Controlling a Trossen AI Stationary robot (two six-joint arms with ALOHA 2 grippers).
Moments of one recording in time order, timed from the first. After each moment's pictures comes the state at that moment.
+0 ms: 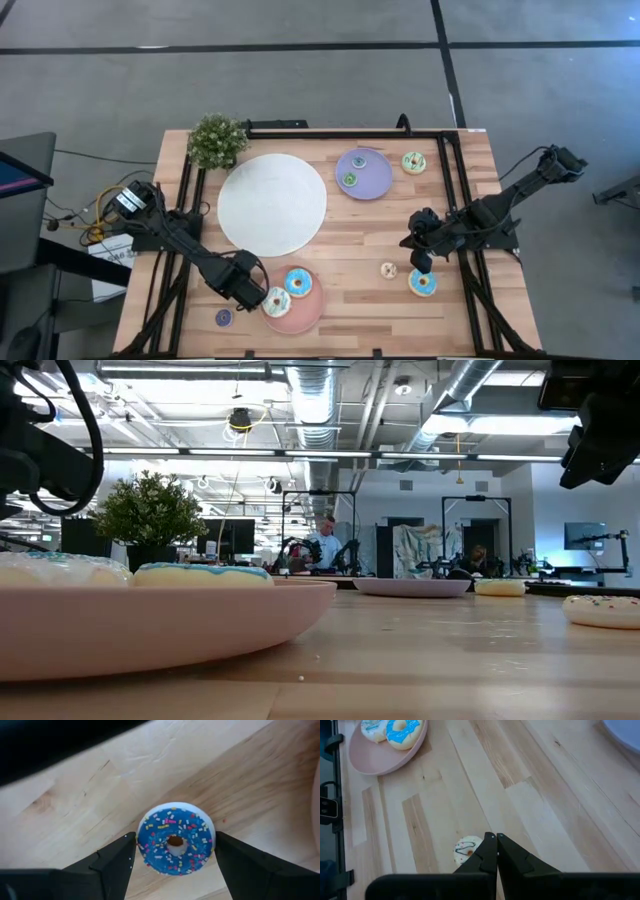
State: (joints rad) left arm -0.66 1.70 0.94 -0.87 0.00 -1.66; right arm 0.54 0.89 0.60 -0.64 0.32 0.86
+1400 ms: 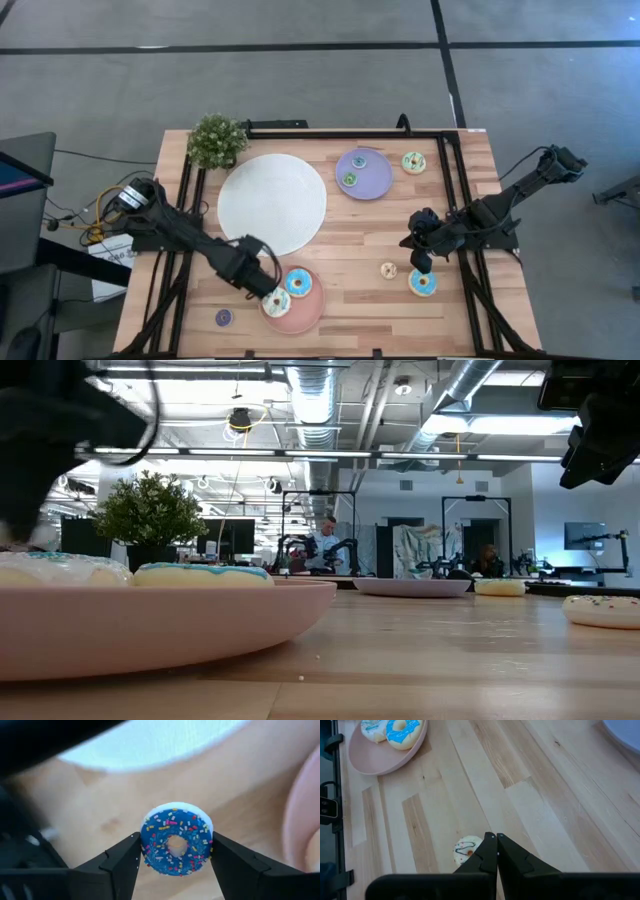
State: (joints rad) left arm -0.55 1.69 1.14 -1.22 -0.09 -1.55; right arm 0.54 0.89 0.60 -0.64 0.32 0.86
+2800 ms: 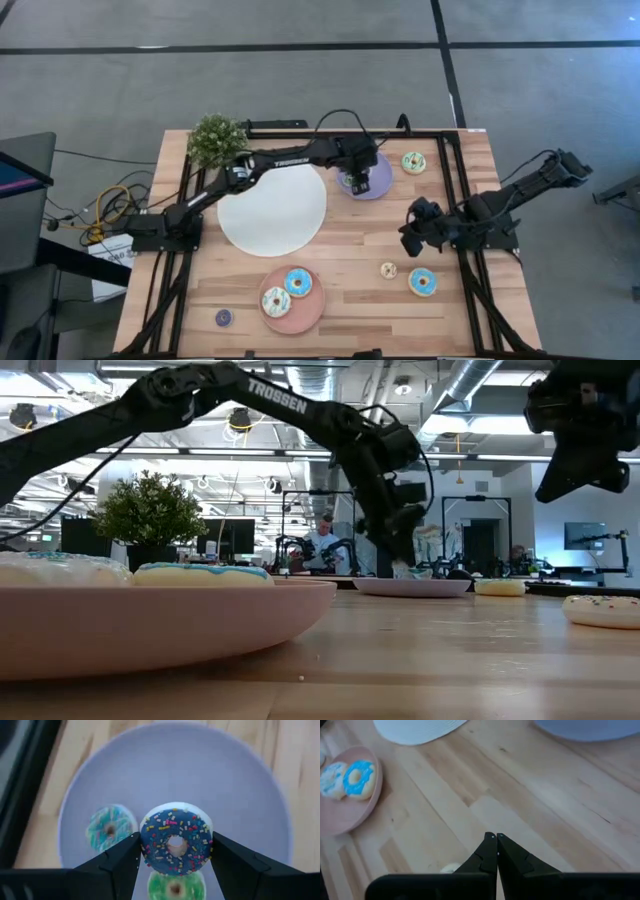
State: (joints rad) left arm 0.31 2.53 2.31 -0.72 -0.06 0.15; right arm 0.43 0.89 0.60 -0.71 0.37 1.09
